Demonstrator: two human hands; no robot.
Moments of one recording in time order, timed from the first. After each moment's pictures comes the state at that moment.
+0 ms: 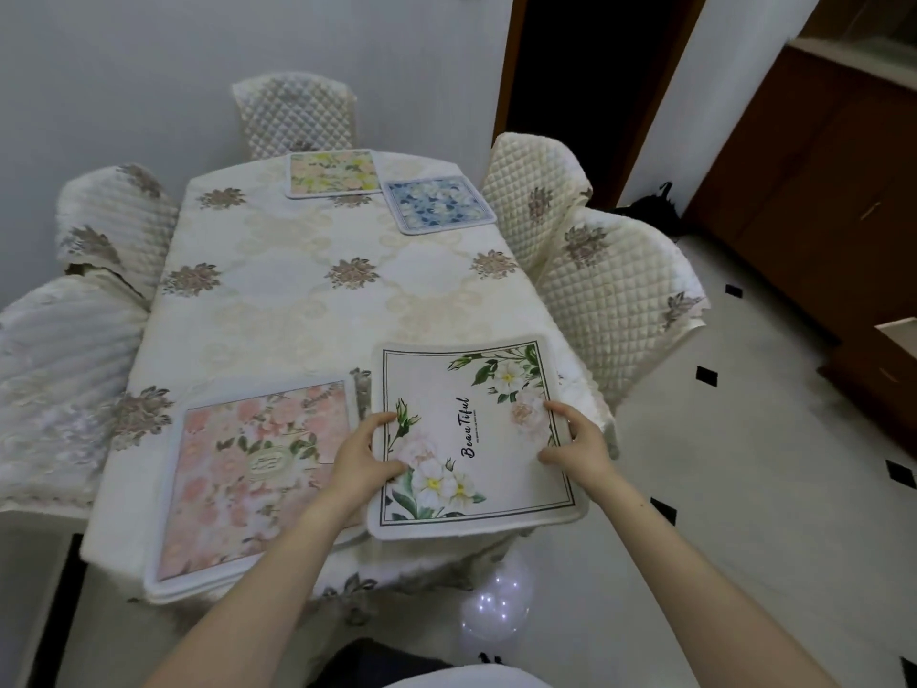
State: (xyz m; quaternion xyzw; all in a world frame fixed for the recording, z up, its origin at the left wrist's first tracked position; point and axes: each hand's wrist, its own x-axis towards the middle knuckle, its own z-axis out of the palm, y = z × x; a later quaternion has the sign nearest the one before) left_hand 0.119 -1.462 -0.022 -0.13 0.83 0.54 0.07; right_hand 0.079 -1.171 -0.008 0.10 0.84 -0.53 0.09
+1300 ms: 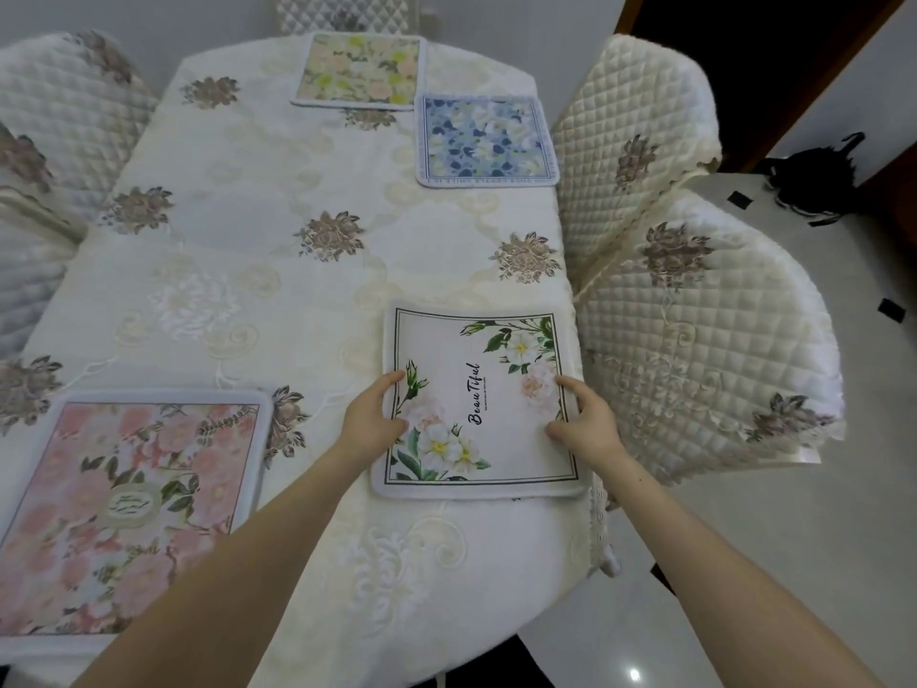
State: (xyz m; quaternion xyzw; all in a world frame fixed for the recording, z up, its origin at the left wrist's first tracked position) left_hand -0.125 -1.377 -0.090 -0.27 0.82 0.51 0.08; right_hand -0.223 -1.106 -0.082 0.05 0.86 -0.44 0.24
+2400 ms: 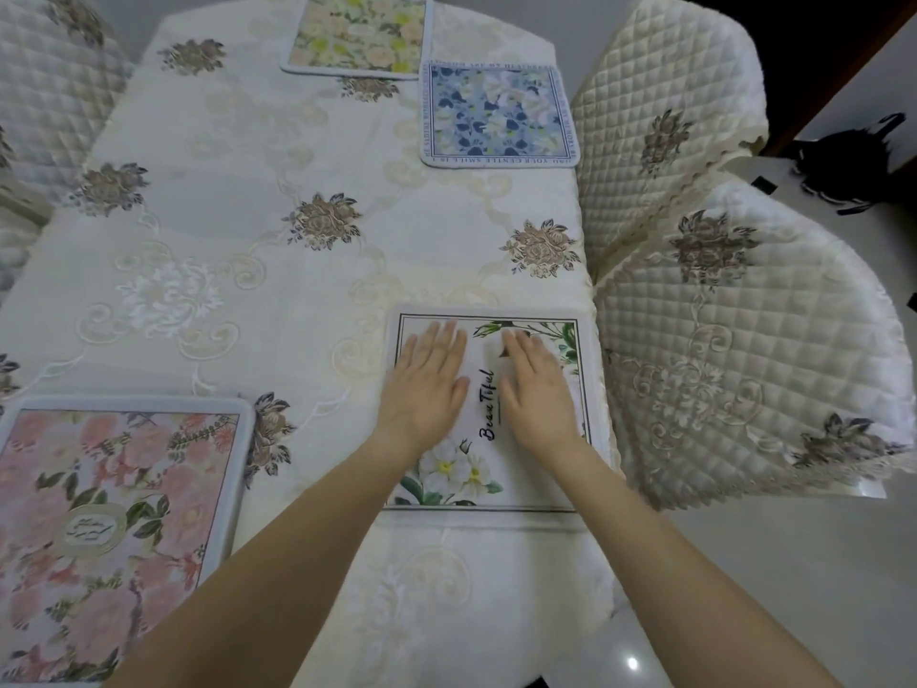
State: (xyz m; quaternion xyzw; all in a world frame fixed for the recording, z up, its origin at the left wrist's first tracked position) left_hand -0.198 -1.350 -0.127 -0.02 0.99 0.10 0.06; right_hand -0.251 -1.187 -0.118 -0.24 0.94 -0.23 0.09
